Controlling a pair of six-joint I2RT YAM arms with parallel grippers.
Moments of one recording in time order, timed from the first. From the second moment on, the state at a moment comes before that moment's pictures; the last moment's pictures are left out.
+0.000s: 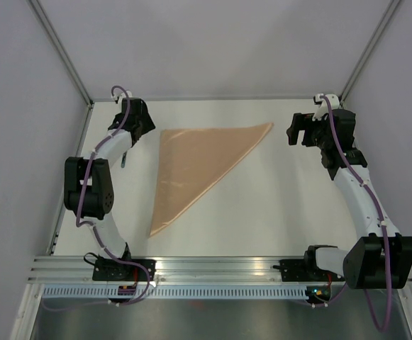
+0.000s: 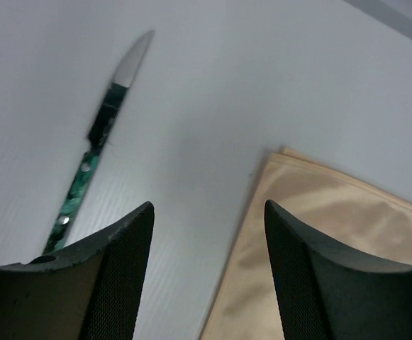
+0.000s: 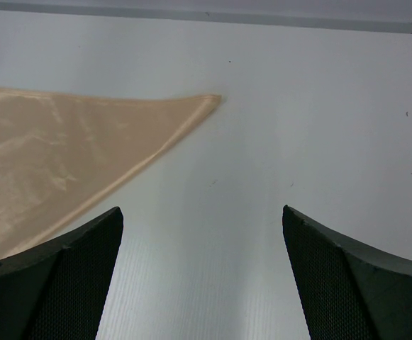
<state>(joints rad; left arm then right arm) -0.12 1.86 1.37 -0.16 -0.24 -0.44 -0.02 1.23 1.04 -0.23 -0.18 0.01</state>
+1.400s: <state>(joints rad) 0.07 2.09 1.49 -0.44 -0.26 -0.40 -0.01 1.23 1.04 -0.24 -0.23 0.01</state>
